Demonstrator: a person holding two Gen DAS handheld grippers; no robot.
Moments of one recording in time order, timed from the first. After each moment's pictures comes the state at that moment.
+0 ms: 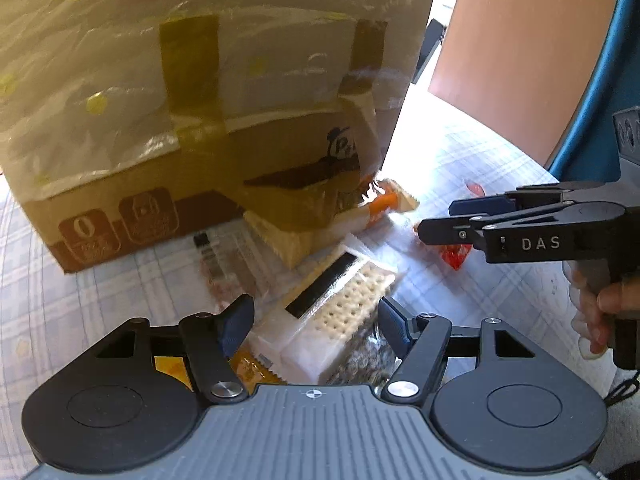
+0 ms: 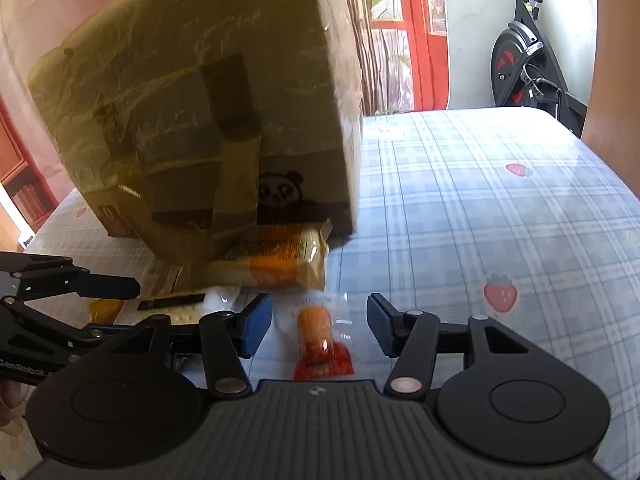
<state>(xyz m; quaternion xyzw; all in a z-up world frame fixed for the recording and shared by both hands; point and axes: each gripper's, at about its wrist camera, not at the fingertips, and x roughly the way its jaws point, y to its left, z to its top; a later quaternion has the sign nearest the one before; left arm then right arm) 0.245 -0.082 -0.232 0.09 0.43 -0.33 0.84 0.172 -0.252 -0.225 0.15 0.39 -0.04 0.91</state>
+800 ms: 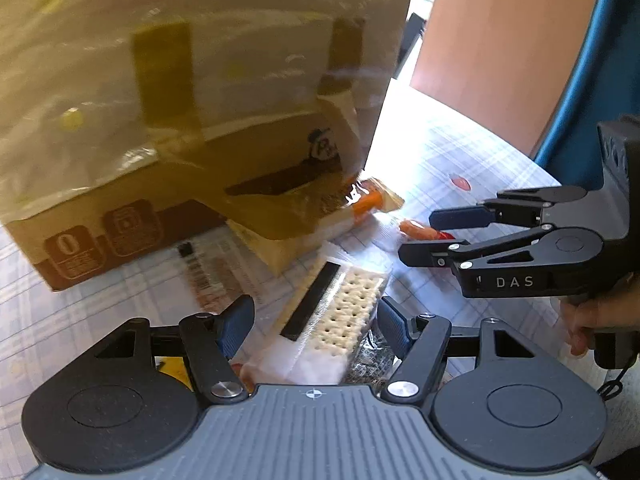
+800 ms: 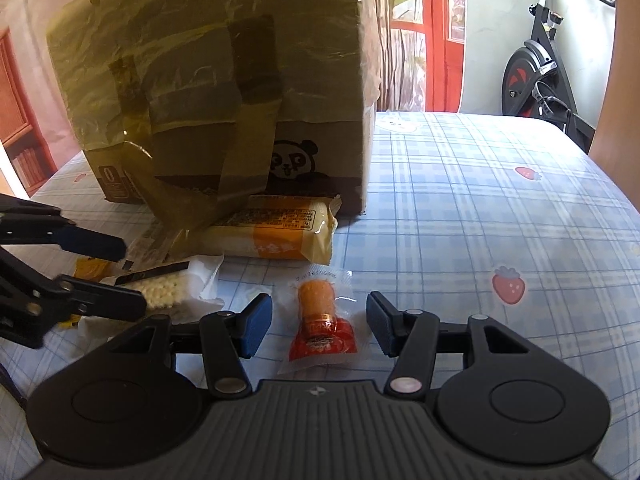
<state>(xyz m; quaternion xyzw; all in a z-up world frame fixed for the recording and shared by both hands) 0.251 -0.091 -0.235 0.10 0.42 -0.36 0.83 0.168 -0.240 -0.241 0.11 0.38 -0.03 0.92</state>
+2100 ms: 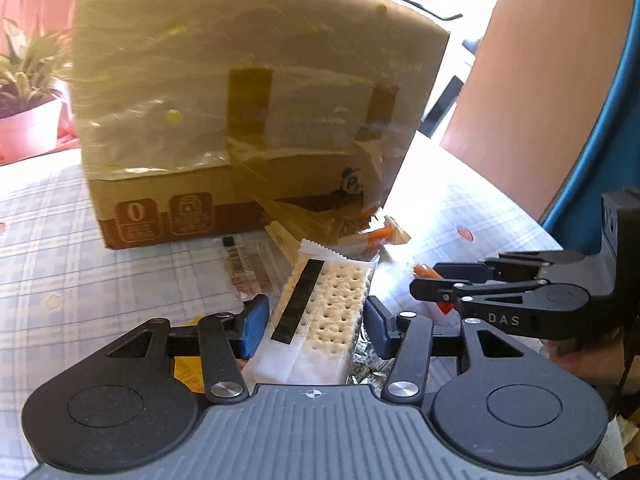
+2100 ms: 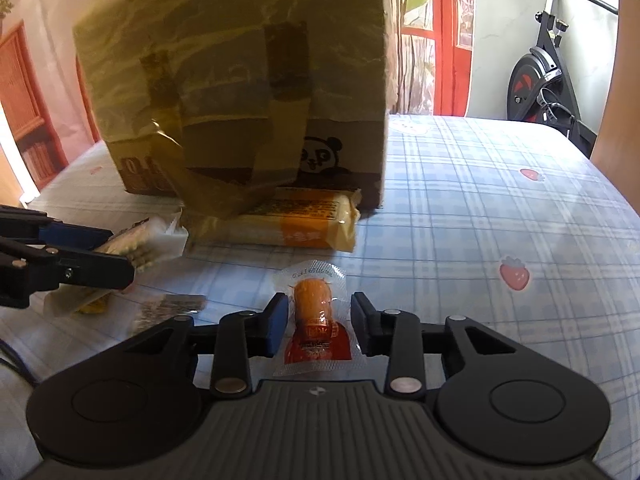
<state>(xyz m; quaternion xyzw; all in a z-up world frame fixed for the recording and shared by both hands) 0.211 -0.050 -0.207 0.01 0.39 -0.29 0.88 0.149 -0.228 -0.230 0.11 0.37 -0.02 0.92</state>
